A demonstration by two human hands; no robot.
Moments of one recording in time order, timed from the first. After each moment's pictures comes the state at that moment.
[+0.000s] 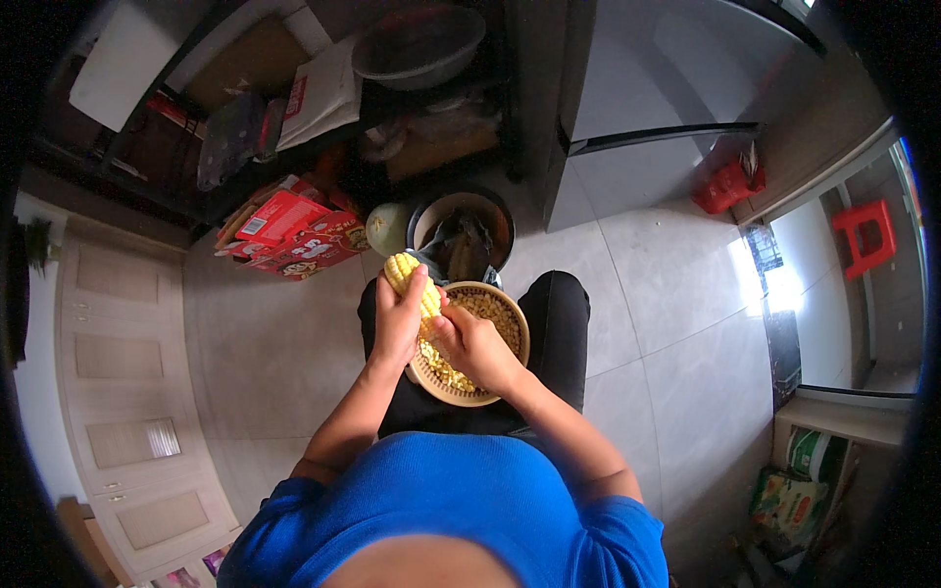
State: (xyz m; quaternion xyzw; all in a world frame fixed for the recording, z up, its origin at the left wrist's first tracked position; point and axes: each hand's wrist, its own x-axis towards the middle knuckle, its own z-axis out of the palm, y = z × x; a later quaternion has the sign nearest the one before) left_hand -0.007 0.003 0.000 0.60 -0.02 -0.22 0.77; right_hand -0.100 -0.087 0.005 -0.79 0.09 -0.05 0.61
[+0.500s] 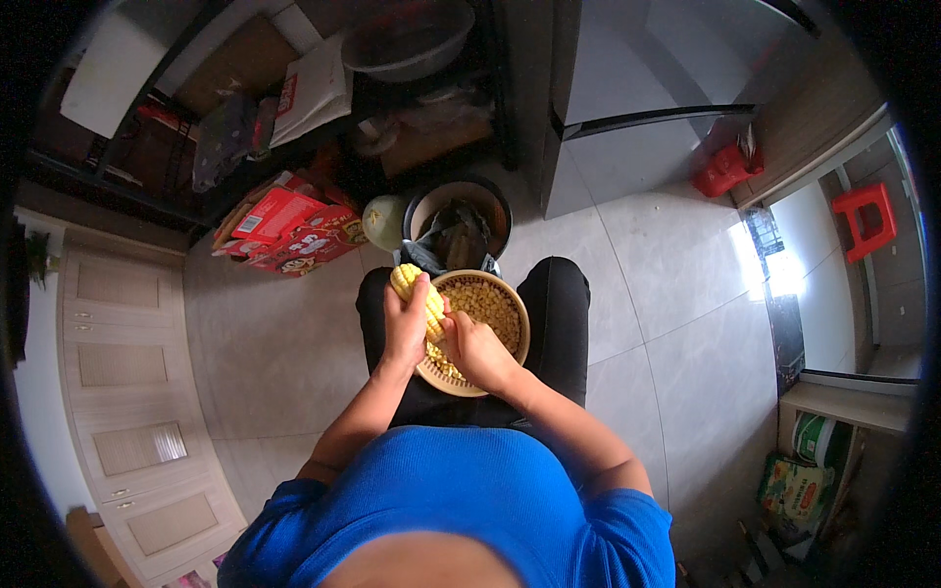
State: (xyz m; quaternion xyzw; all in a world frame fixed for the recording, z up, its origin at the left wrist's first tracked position) left_hand -0.021 0.011 -0.037 0.60 0.04 -0.22 0.77; right_hand -0.113 -0.075 -0.034 -0.83 0.10 -0.03 0.54
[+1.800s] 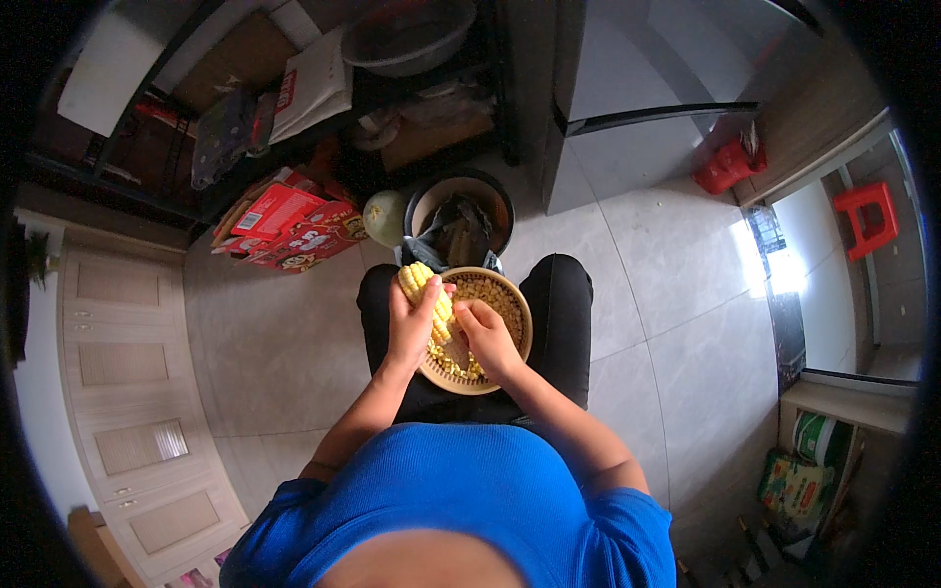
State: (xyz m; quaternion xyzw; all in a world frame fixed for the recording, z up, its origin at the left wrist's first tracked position) left_hand -0.025 0.011 -0.042 0.61 -0.03 -0.21 0.76; right_hand -0.108 -0.074 -0.058 -0.42 0.26 0.01 0.87
